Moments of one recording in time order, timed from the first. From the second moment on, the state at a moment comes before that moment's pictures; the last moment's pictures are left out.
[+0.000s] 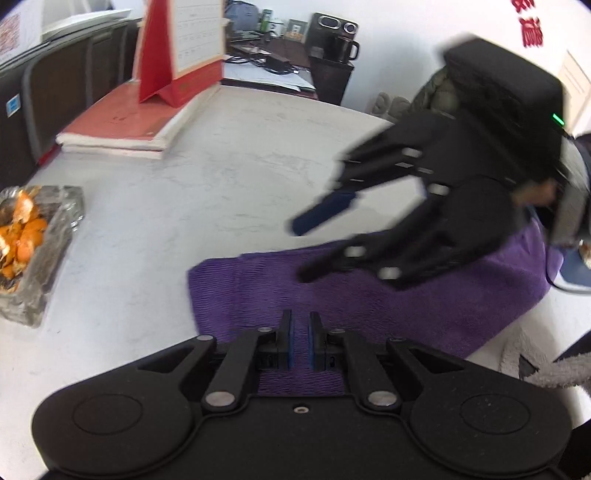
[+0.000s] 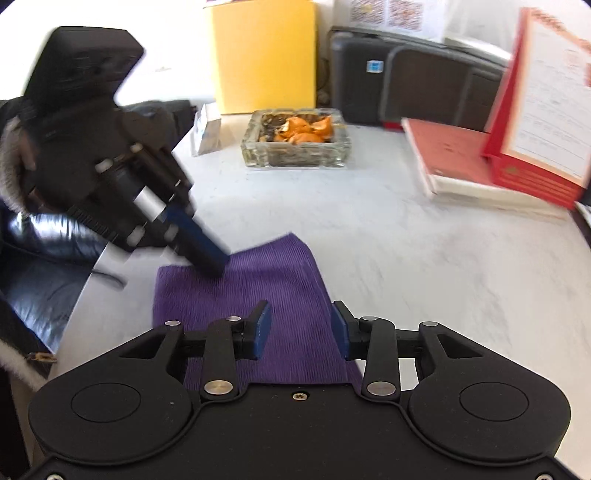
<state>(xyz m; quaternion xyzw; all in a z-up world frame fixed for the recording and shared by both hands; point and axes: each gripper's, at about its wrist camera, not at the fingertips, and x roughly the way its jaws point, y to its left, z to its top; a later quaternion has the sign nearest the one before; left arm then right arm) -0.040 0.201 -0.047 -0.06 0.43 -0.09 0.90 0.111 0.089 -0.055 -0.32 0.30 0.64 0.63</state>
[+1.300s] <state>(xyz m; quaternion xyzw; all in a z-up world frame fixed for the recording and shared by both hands) -0.054 0.194 -0.068 -0.04 0.44 -0.10 0.89 0.080 0.155 -0.059 -0.45 0.16 0.71 0.52</state>
